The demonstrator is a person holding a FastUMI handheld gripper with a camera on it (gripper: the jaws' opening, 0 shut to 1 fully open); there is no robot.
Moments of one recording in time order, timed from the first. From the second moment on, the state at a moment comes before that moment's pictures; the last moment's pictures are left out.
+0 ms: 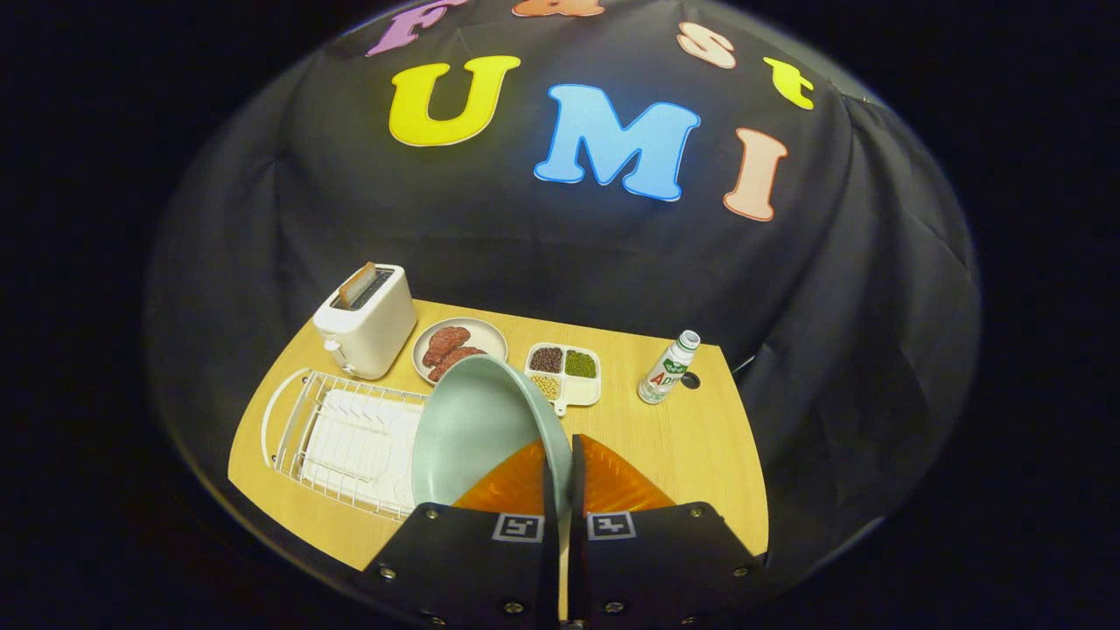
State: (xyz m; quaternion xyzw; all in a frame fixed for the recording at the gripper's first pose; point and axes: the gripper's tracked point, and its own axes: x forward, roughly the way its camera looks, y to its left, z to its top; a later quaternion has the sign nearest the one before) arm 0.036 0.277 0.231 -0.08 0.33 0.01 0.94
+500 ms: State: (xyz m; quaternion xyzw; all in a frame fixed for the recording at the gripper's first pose) arm -0.040 0.225 0.158 0.08 0.35 0.11 0.93
